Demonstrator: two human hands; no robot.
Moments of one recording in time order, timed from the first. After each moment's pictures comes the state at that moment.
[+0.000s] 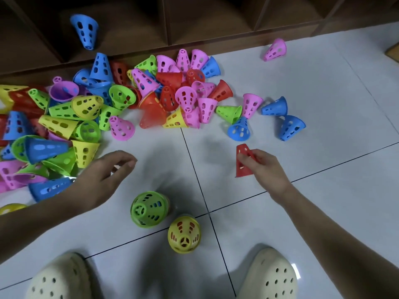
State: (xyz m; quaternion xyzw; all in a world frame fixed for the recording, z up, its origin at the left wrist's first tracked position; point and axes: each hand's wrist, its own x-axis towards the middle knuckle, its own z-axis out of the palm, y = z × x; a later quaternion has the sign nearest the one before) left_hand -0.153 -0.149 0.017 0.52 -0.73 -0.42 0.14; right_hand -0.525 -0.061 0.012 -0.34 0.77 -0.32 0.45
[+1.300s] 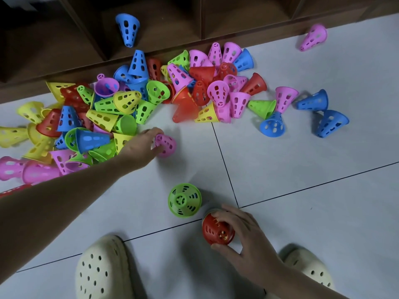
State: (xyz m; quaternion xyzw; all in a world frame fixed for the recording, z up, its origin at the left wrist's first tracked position) left_hand -0.137 -0.225 -0.043 0.56 -0.78 -0.29 -0.01; right_hand -0.396 0.052 -0.008 -0.67 0.60 -0.26 0.36
